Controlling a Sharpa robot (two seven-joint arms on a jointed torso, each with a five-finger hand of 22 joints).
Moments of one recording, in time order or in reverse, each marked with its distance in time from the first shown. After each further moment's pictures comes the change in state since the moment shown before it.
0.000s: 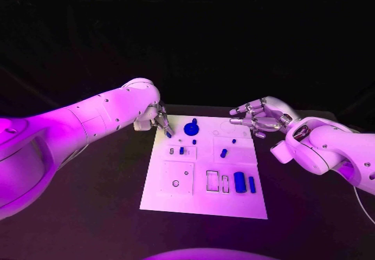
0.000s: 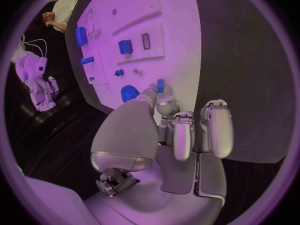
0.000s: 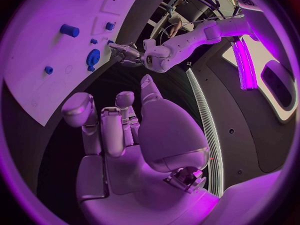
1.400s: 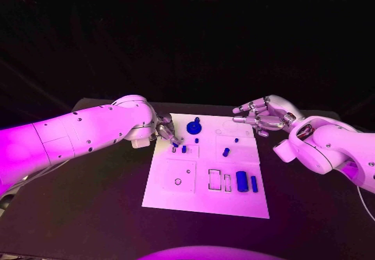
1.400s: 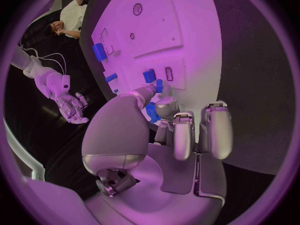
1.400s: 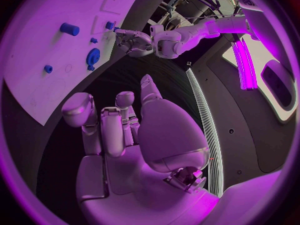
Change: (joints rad) left arm -0.049 -0.255 -0.024 0.454 0.001 -0.218 0.077; left_hand -0.131 -0.165 0.353 0.003 0.004 0.003 0.008 0.039 0.056 0.036 0.000 0.014 0.001 -0.004 0.004 0.000 0.000 0.000 0.000 0.000 0.025 0.000; right arm 0.000 -0.002 0.000 -0.005 0.001 -0.001 0.001; right_hand 0.004 0.004 -0.006 0.006 0.007 0.000 0.000 0.004 0.000 0.000 0.000 0.000 -0.001 0.000 0.000 0.000 -0.001 0.000 0.000 0.000 0.000 0.000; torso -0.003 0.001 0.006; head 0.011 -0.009
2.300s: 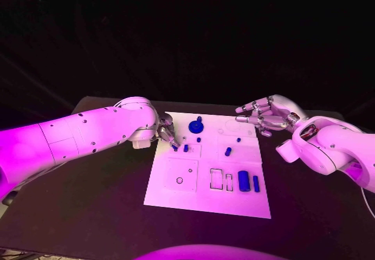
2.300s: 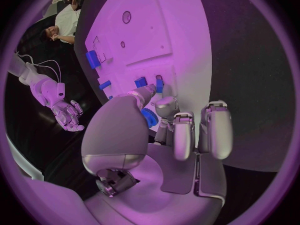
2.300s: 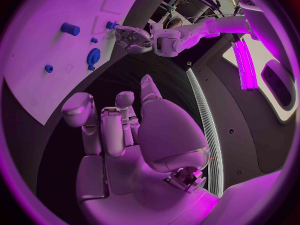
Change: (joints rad) left arm -0.015 0.002 -0.001 -0.002 -0.045 0.028 -0.027; left_hand -0.004 -0.004 0.009 -0.010 0.003 0.001 0.002 0.002 0.000 0.003 0.004 0.000 0.002 0.000 0.000 0.000 0.001 0.000 0.000 0.000 0.000 0.001; right arm 0.000 -0.002 0.000 0.001 0.000 -0.001 -0.002; right_hand 0.000 0.000 0.000 0.000 0.004 0.000 0.000 0.000 0.000 0.000 0.000 0.000 0.000 0.000 0.000 0.000 0.000 0.000 0.000 0.000 0.000 0.000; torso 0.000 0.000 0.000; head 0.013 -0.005
